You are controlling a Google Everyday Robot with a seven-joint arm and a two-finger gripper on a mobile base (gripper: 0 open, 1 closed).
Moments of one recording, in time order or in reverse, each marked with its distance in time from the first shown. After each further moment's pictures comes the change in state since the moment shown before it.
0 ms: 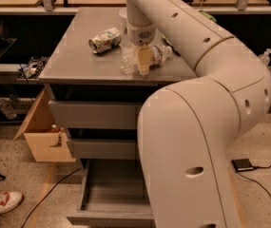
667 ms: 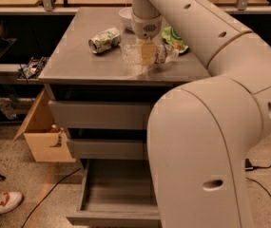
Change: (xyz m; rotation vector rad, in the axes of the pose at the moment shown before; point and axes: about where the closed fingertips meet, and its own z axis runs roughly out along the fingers) arm 0.008 0.007 -0.029 0.043 -0.024 0.022
